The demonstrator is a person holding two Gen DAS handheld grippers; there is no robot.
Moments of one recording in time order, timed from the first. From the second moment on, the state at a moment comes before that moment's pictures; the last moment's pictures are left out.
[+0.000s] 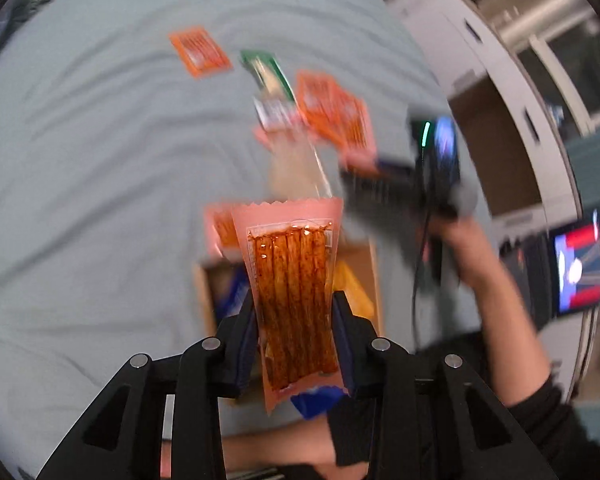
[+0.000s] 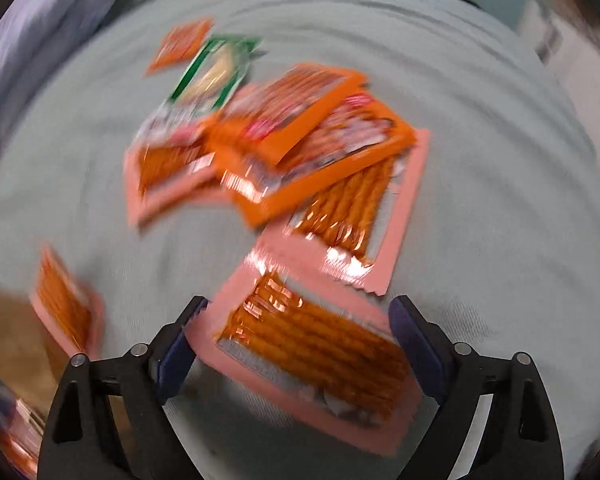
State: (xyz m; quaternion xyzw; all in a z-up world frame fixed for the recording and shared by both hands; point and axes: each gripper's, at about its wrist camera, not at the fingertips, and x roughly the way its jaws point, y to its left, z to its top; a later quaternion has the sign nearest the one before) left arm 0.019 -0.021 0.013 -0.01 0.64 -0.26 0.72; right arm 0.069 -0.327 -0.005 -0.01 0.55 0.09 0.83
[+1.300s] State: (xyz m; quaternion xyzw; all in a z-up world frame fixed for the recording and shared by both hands) left arm 0.030 0.042 -0.020 -0.02 0.59 -0.13 0.80; right arm -0.058 -0.365 0.061 0.14 0.45 0.01 0.88
